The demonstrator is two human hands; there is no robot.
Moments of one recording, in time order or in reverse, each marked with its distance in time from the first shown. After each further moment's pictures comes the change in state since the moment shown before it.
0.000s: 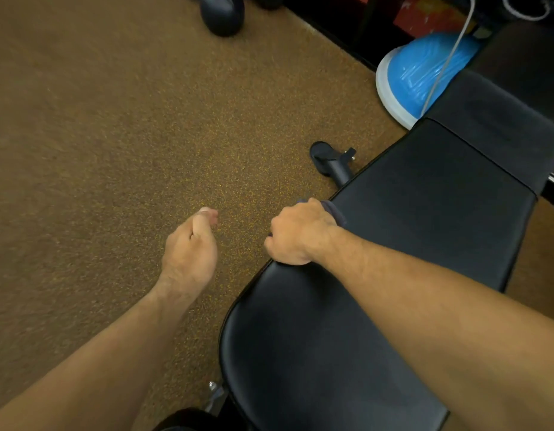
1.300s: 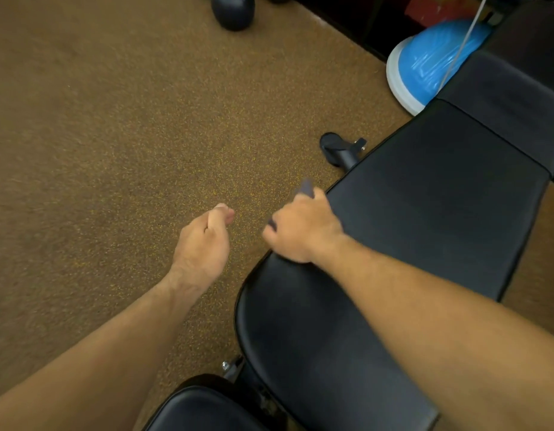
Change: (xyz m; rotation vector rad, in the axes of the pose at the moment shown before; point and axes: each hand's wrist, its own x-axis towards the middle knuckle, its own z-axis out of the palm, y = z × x) left_hand -0.042 0.004 -0.019 0.130 -0.069 -0.030; right_hand -0.016 -0.033 0.032 0.053 0.227 0.050
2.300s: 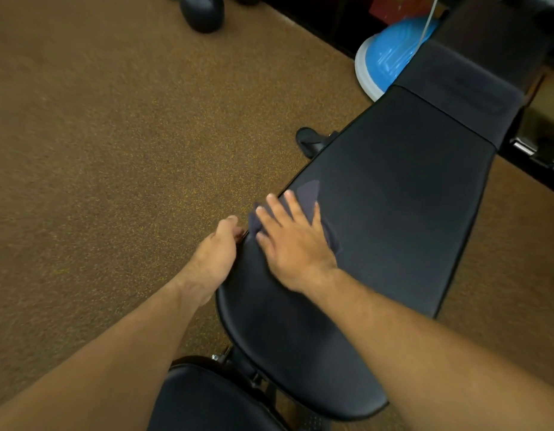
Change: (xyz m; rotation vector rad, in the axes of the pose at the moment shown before) left_hand -0.029 -0.014 0.038 -0.100 -0.315 -0.219; right_hand -0.073 -0.014 0.042 0.193 0.193 0.144
